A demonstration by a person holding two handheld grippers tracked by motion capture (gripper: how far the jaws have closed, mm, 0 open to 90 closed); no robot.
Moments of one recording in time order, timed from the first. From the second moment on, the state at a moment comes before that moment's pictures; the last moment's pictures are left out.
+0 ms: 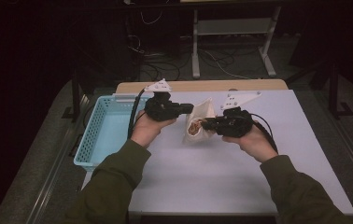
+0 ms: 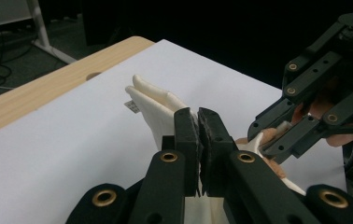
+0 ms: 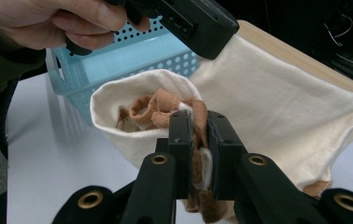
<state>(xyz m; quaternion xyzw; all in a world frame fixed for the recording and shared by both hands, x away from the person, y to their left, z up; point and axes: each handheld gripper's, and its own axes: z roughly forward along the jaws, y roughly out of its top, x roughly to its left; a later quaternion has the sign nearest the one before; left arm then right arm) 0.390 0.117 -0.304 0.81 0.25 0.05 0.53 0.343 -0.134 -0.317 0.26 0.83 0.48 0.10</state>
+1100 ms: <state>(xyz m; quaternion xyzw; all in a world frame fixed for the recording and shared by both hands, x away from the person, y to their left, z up) 0.399 0.216 -0.286 0.78 0.30 0.11 0.53 0.373 -0.045 -0.290 0.21 0.84 0.49 0.08</state>
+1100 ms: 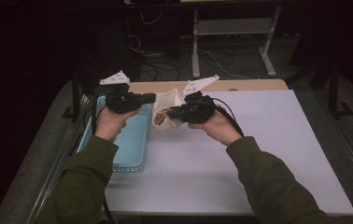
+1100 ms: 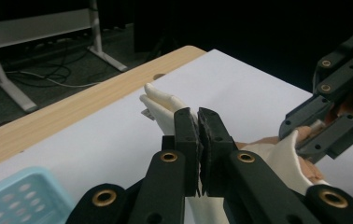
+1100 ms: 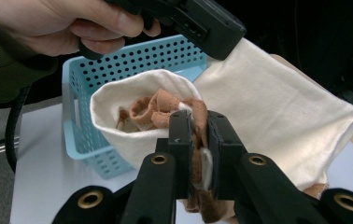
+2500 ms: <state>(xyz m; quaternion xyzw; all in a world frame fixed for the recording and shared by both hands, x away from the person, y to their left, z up) 0.399 0.340 -0.297 0.73 0.40 0.17 0.53 0.399 0.094 -0.293 0.14 0.86 0.49 0.03</state>
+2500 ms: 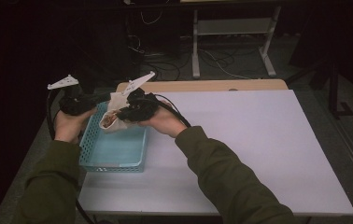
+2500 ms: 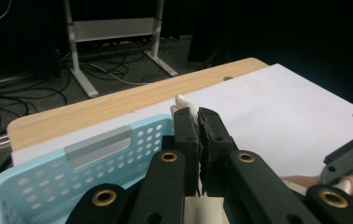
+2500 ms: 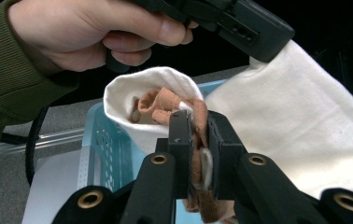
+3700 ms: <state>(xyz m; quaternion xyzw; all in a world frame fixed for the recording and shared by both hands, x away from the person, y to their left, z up) 0.411 0.333 -0.351 0.75 0.43 0.14 0.48 0.381 0.120 -0.350 0.12 0.89 0.45 -0.01</state>
